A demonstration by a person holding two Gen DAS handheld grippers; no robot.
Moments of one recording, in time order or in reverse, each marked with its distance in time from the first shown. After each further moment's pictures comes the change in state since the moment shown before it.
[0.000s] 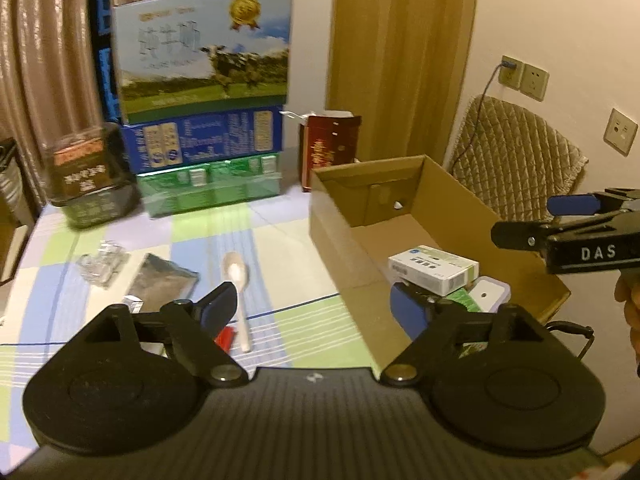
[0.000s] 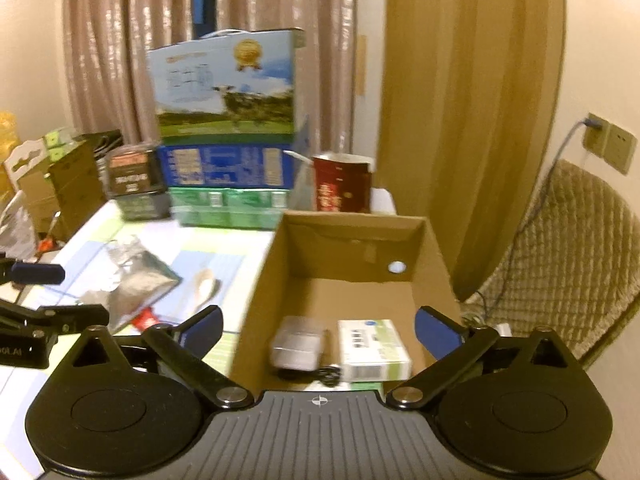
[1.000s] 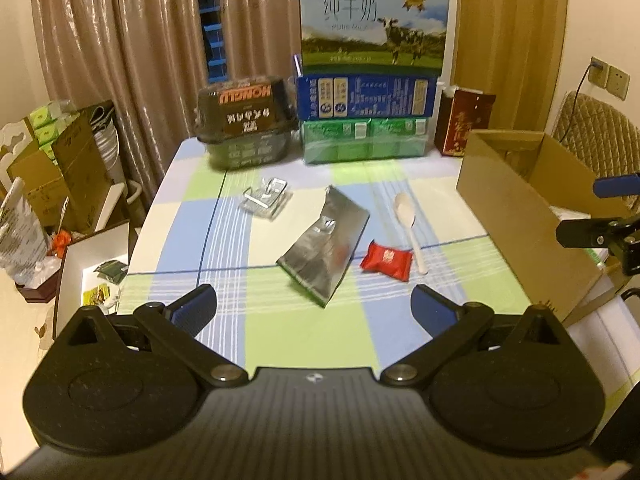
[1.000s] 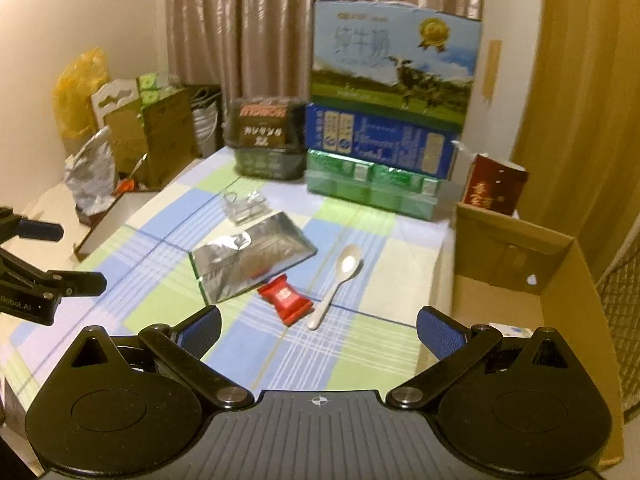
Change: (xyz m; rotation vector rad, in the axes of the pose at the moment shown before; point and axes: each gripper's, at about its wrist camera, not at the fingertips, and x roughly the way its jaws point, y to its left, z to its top) left arm -0.071 0.148 -0.082 -0.078 0.049 0.225; right arm 0.038 0.147 -0.024 -0.199 0.066 0.199
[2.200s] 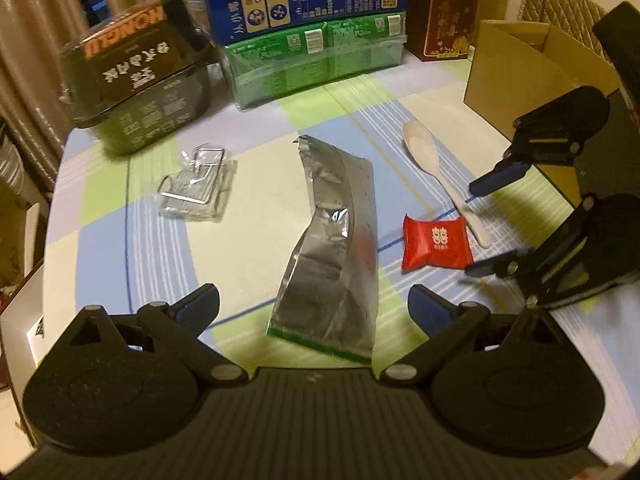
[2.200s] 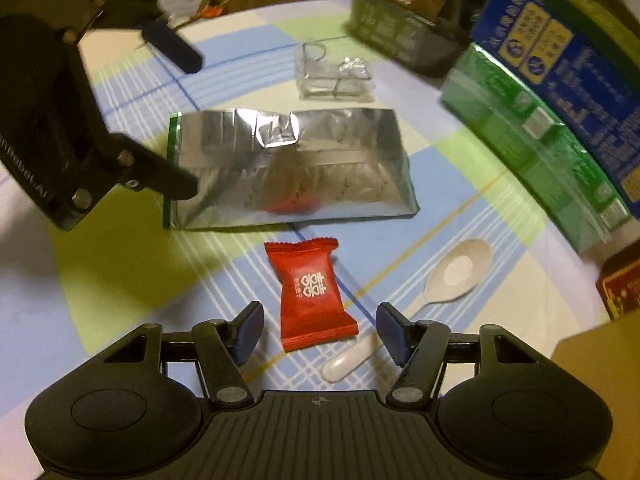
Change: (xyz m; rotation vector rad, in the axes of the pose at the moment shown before) left arm 0.209 0.024 0.041 0.269 0.220 -0.194; right arm 0.241 0.018 0.007 -0.476 0.356 0.187
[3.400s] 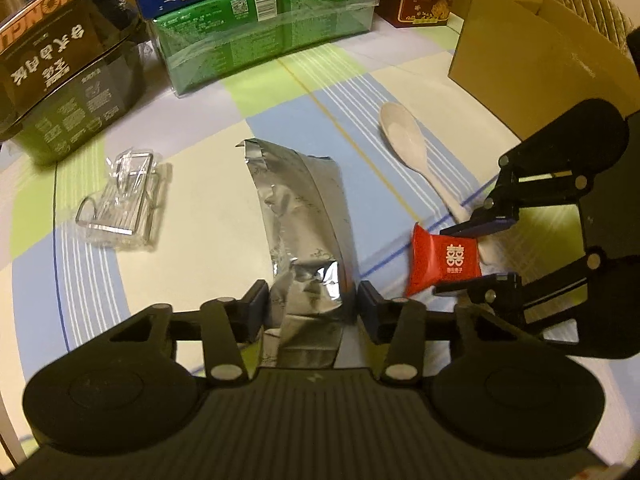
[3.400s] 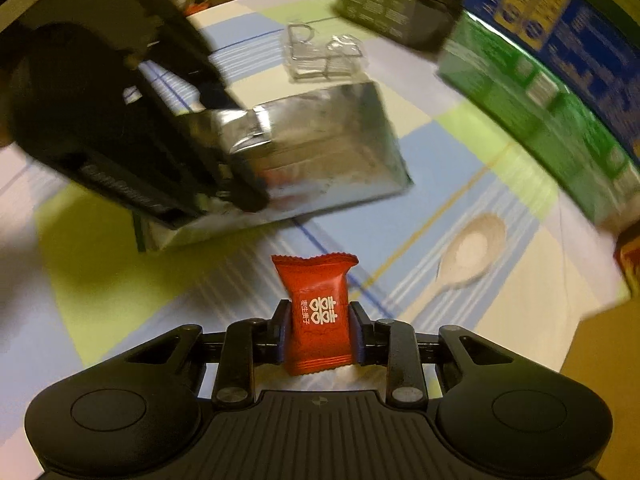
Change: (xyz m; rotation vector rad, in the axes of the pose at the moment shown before) left arm 0.058 -0.009 0.033 0.046 0.109 -0.109; right arm 0.012 -0.007 -0.002 0.114 0.028 0.035
